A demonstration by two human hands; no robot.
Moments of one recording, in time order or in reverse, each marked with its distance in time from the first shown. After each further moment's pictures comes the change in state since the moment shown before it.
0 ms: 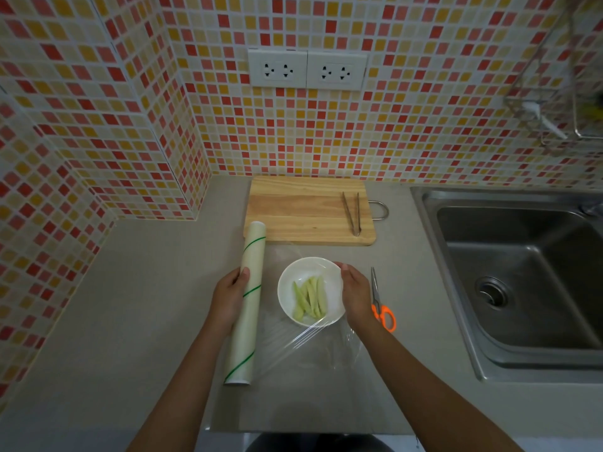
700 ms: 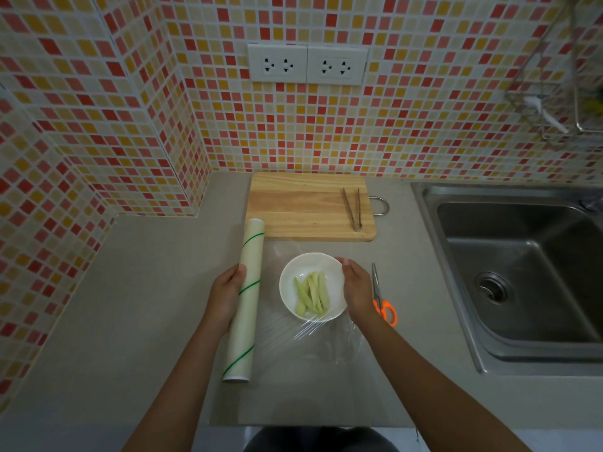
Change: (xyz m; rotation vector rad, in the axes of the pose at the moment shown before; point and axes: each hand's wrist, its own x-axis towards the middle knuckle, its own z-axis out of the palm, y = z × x) left_hand 0.000 -0.004 -0.007 -0.103 0.004 -0.013; right_hand 0.002 0.002 0.000 -0.027 -0.019 -0.019
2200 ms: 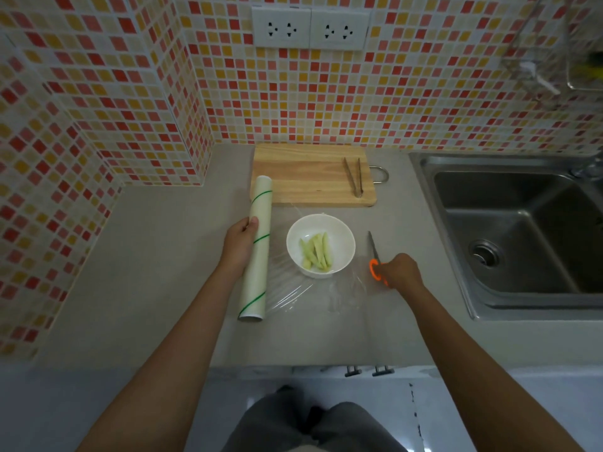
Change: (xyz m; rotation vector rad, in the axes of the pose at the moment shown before) left_hand 0.003 0.012 0.002 0.092 -0.039 0.089; right_hand -0.029 0.000 -0.082 -0.954 0.108 0.300
